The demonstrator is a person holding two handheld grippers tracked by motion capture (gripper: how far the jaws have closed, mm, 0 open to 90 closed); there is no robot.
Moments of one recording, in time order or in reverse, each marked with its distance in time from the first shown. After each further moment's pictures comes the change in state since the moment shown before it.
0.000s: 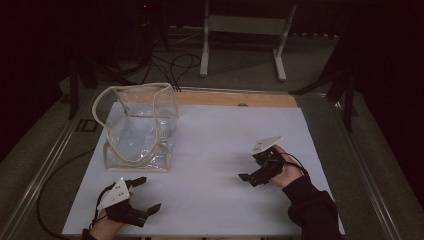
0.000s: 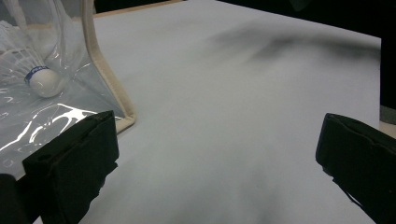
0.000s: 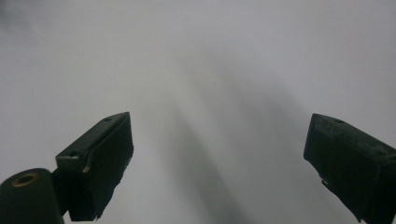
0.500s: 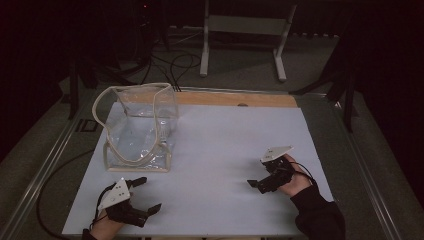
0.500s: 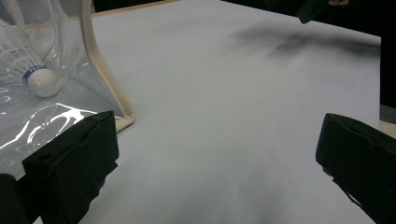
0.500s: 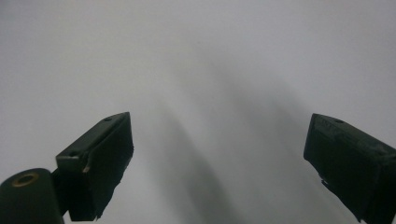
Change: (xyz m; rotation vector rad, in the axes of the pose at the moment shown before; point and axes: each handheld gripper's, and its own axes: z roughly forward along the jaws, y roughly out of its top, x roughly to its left) left arm 0.000 0.000 0.001 0.003 0.000 0.001; right arm -0.003 -0.039 -0.004 -0.007 -0.033 0.051
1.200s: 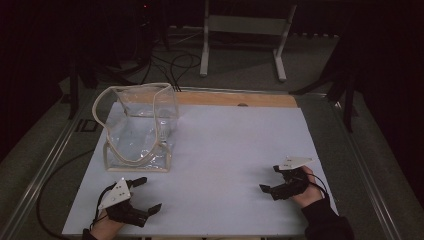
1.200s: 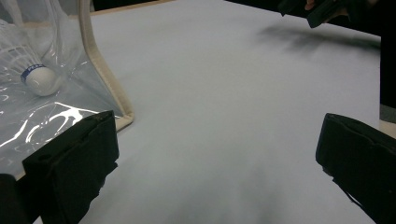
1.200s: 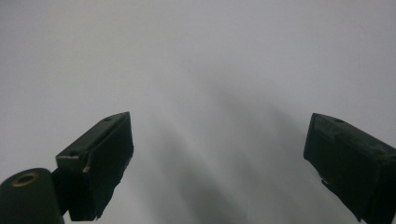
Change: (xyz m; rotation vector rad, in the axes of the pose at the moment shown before) left arm 0.000 0.000 0.001 0.003 -0.002 -0.001; right arm -0.008 -0.052 -0.014 -0.109 -0.028 0.112
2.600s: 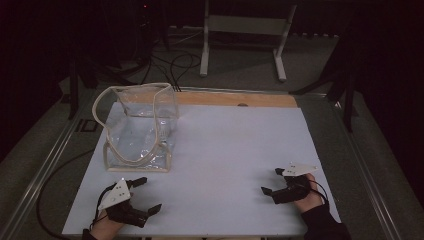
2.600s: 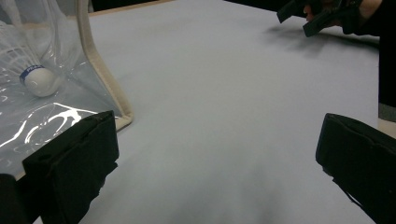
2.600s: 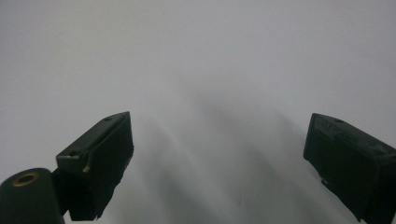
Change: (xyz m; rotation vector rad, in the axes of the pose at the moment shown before) left arm -0.001 0.000 0.000 0.000 -0.003 0.004; right arm -0.003 -0.024 0.006 -0.074 -0.026 -0.011
